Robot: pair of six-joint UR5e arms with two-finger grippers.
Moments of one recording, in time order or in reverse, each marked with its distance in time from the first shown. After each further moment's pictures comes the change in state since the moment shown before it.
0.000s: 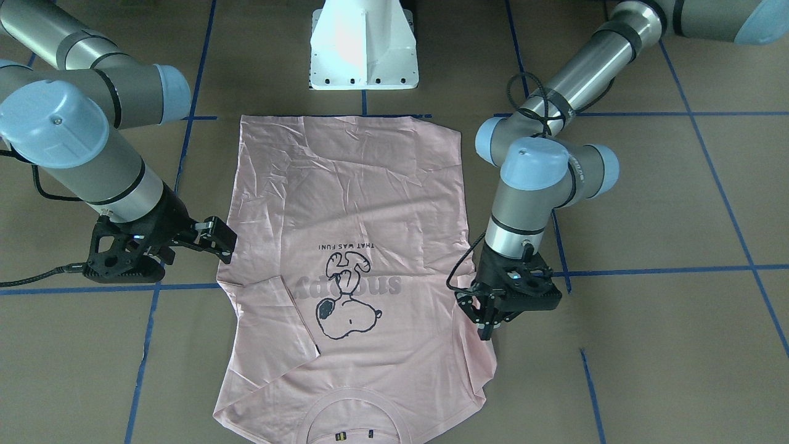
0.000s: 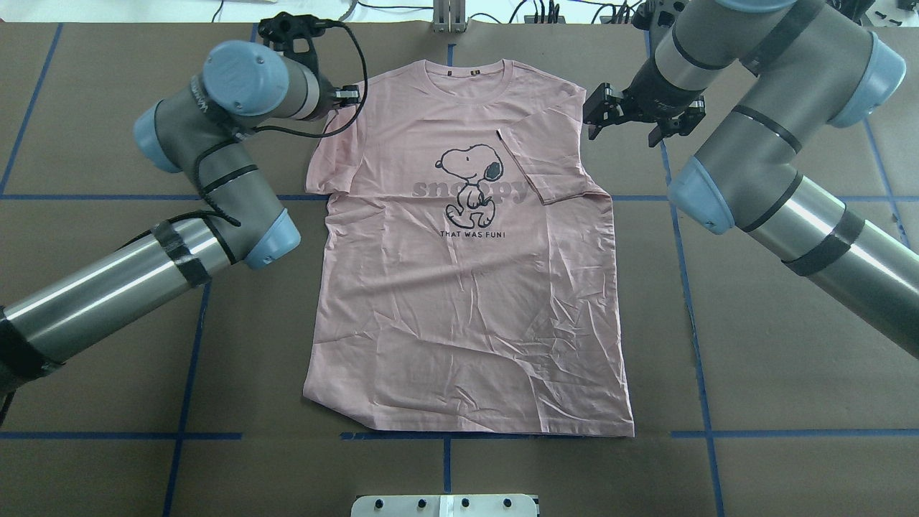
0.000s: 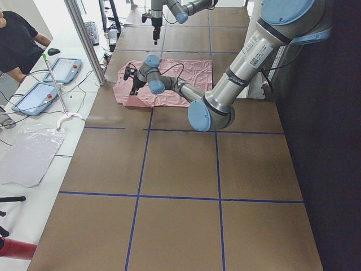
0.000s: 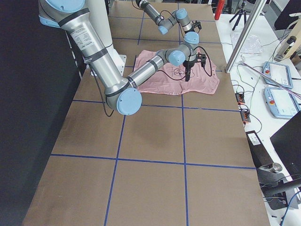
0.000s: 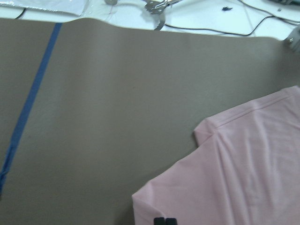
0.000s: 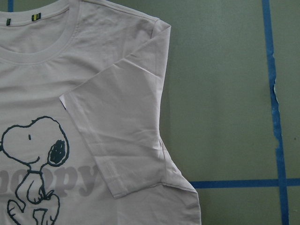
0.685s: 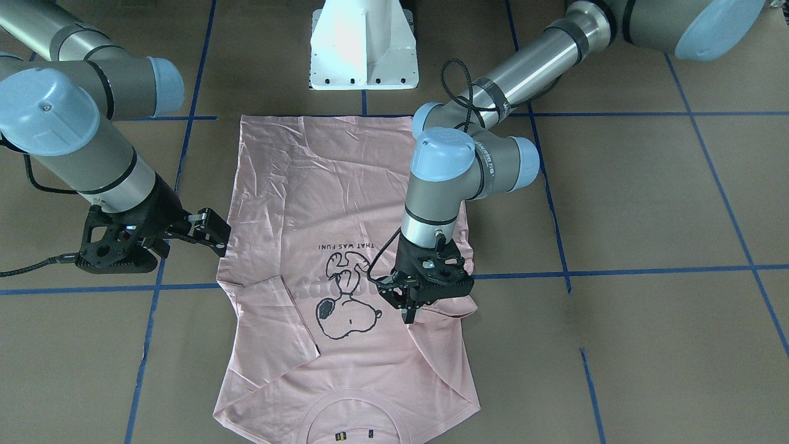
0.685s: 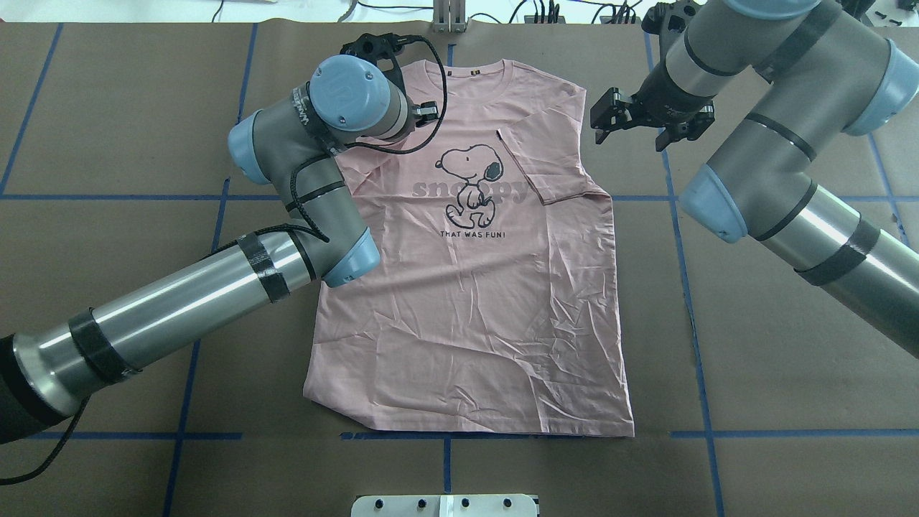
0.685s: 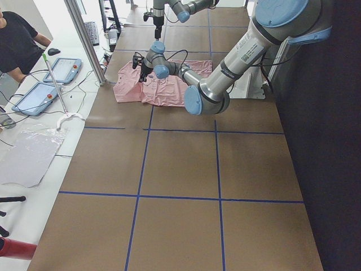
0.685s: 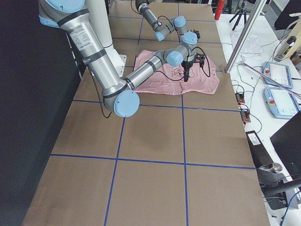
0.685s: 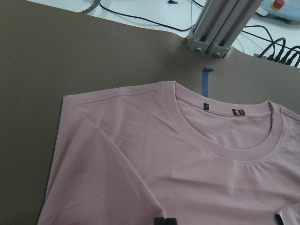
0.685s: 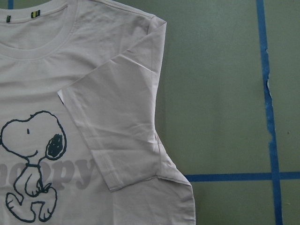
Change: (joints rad) left arm 0.093 -0.129 0.104 0.036 0.009 -0.153; right arm 0.000 -0.031 0.038 0.000 -0.001 0.002
